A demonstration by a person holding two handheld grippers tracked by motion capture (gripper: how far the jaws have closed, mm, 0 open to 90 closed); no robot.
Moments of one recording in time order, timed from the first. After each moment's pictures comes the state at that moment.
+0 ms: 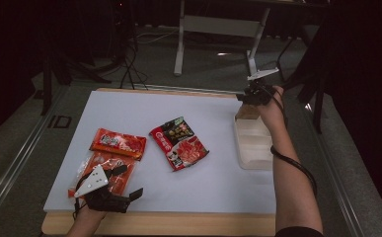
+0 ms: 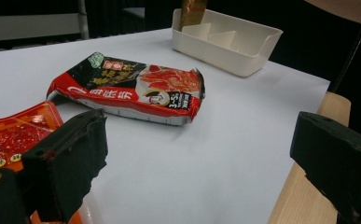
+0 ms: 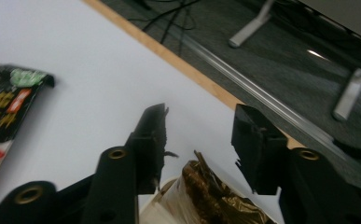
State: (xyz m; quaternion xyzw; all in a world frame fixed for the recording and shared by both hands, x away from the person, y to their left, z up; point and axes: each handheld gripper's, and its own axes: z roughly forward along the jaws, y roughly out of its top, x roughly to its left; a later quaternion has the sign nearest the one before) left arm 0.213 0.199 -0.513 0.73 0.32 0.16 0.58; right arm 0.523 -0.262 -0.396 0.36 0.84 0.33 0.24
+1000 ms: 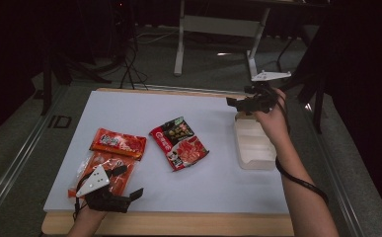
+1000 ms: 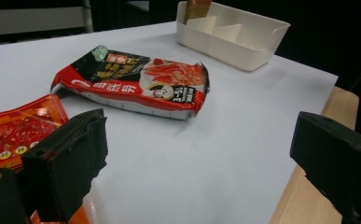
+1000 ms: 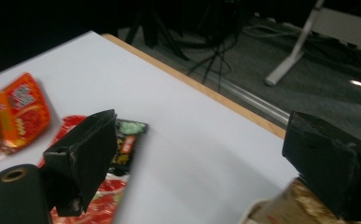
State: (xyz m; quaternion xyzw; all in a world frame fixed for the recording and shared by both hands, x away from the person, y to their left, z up) left arm 0.214 0.198 -0.514 0.74 0.33 0.16 0.57; right arm 0.449 -0.239 -0.353 0.34 0.80 0.45 0.19
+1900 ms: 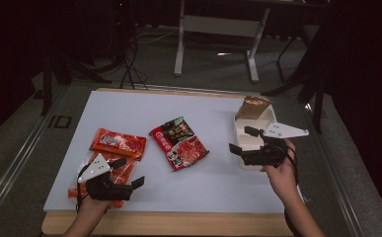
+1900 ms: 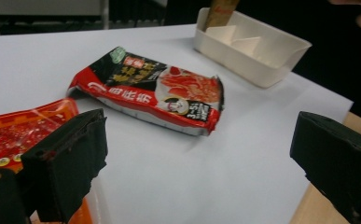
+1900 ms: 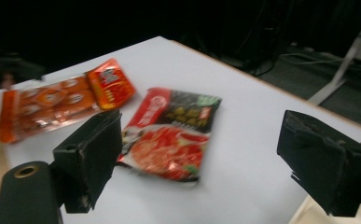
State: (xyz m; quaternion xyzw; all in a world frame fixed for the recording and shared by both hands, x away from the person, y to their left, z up) left arm 0.233 0.193 -0.494 0.72 0.39 0.15 0.55; right arm 0.315 -0.258 -0.398 0.29 0.79 0.52 0.17
